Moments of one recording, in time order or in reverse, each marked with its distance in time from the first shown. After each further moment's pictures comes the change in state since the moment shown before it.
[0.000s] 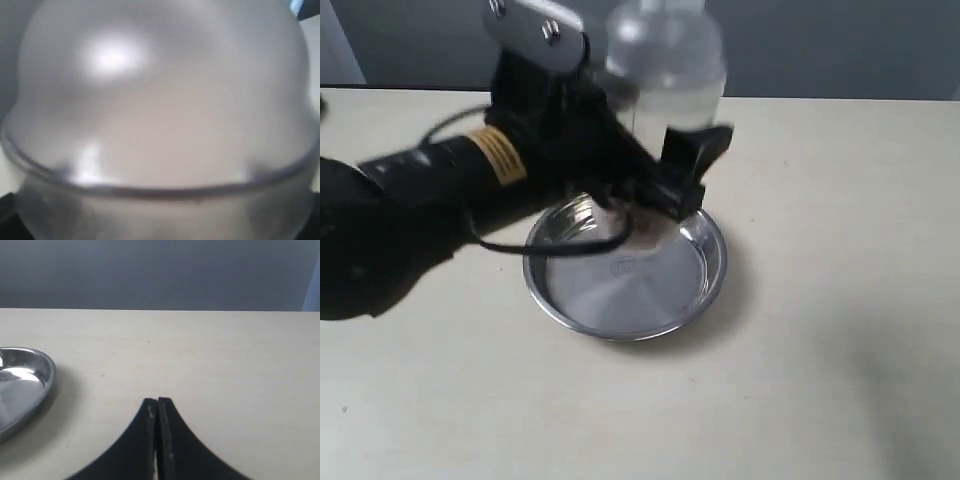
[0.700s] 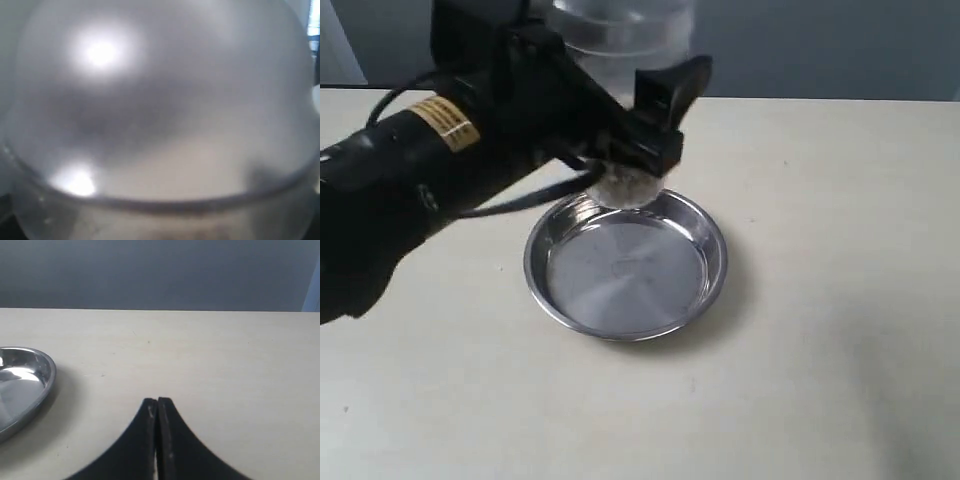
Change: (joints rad) left arm -0.017 -0.041 0.028 -0.231 -0.123 0.216; right arm 0.000 0.000 0.000 0.000 0.000 0.000
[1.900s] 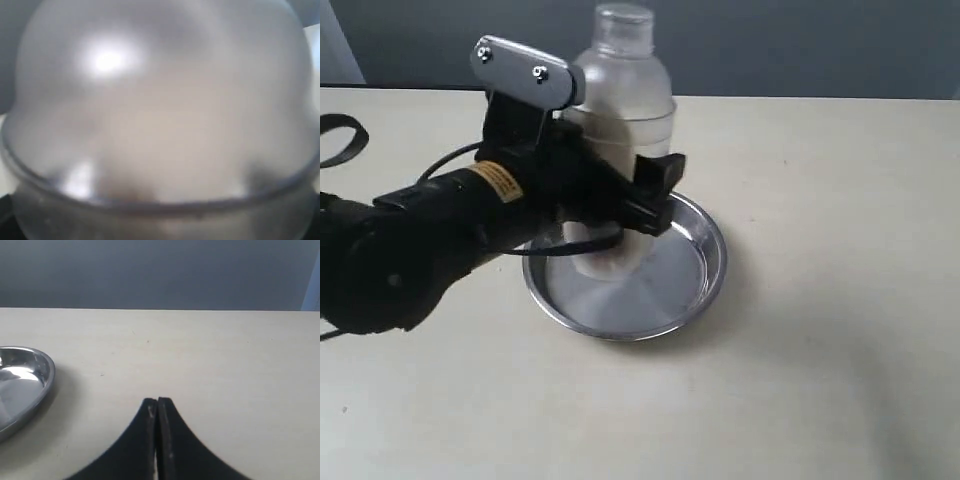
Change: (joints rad) left arm 0.016 0.082 0.008 0.017 0.097 -0.080; right arm 0.000 0.000 0.000 0.000 0.002 0.000
